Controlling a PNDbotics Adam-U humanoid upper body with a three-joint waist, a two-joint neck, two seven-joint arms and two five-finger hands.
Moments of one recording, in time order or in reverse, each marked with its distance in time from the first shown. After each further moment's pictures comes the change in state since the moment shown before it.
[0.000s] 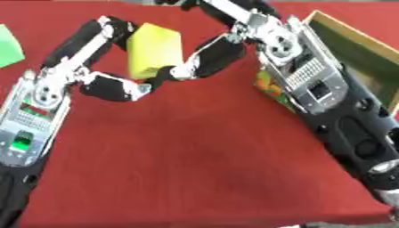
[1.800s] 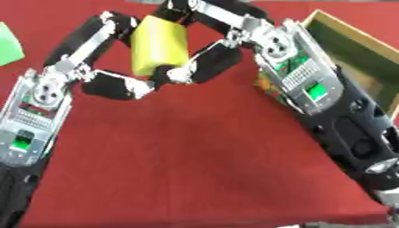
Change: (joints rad) left arm -0.005 -0.018 0.001 -0.018 0.055 -0.025 -0.001; right arm 0.000 0.018 0.001 0.019 -0.035 0.037 0.080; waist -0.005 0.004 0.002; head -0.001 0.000
